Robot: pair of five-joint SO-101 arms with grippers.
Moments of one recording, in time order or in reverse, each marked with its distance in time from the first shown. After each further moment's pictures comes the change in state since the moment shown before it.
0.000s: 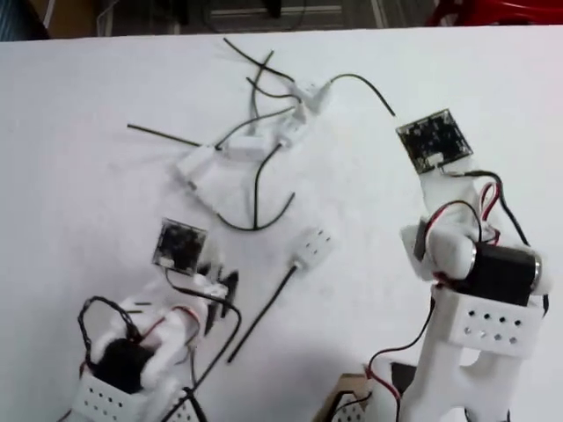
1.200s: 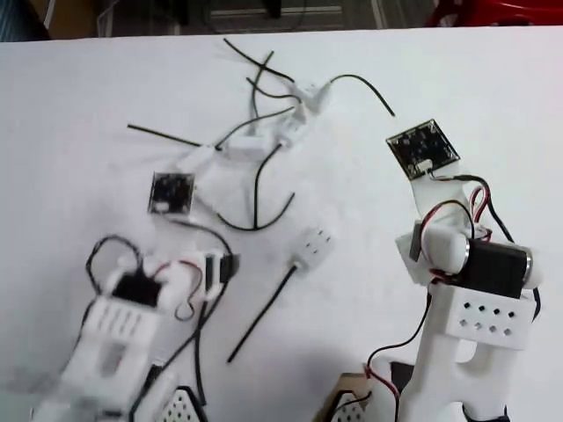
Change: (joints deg) left arm -7.6 55.6 -19.9 -15.6 9.1; right arm -0.1 0.0 3.2 -0.1 1.1
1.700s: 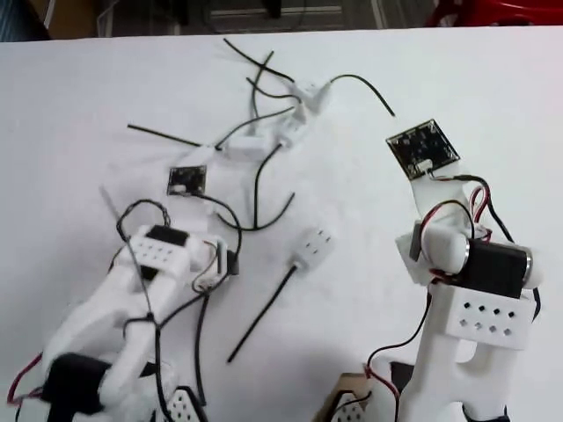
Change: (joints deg) left arm 0.0 28.6 -11.3 -3.5 4.3; right arm 0.0 0.0 0.0 0.0 0.0
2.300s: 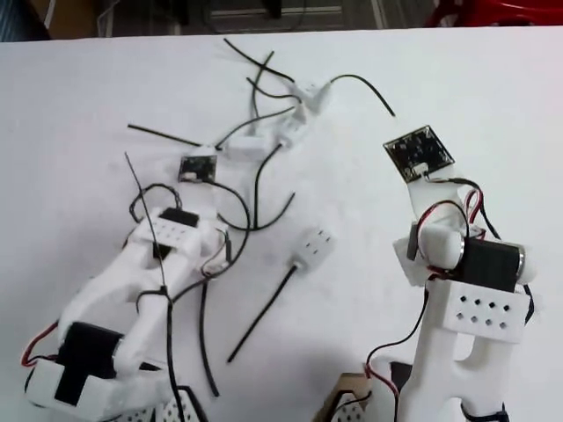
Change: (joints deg) left arm 2.1 10.5 -8.4 -0.4 0.1; right arm 0.0 0.0 4.2 -1.8 0.0
